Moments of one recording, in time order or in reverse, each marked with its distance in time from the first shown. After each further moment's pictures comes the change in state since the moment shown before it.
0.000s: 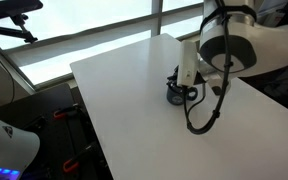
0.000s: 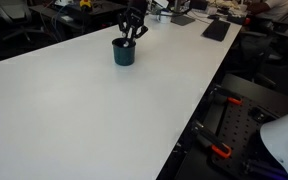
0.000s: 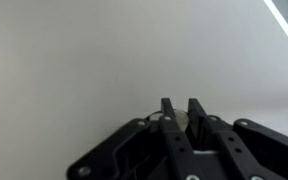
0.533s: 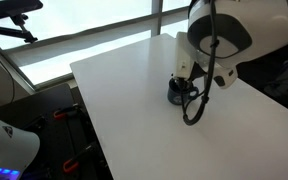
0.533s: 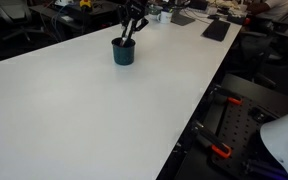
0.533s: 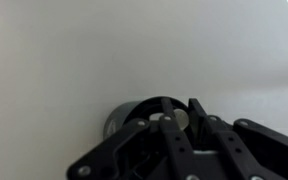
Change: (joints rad) arm 0.027 -0.136 0.000 -0.143 -0.002 0.186 -0.004
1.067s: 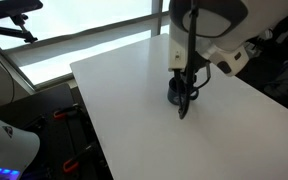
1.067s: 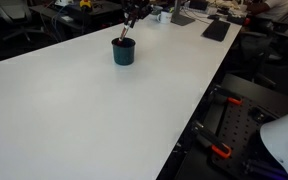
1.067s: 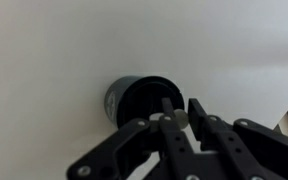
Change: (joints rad) arm 0.012 -0.189 0.000 -0.175 0.000 0.185 -0.037
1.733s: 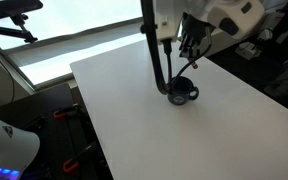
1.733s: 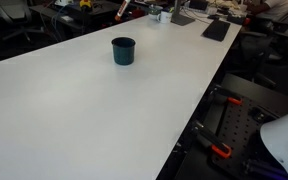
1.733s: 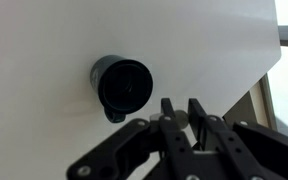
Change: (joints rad) arm 0.026 -0.261 -0.001 -0.164 0.001 0.103 -0.003
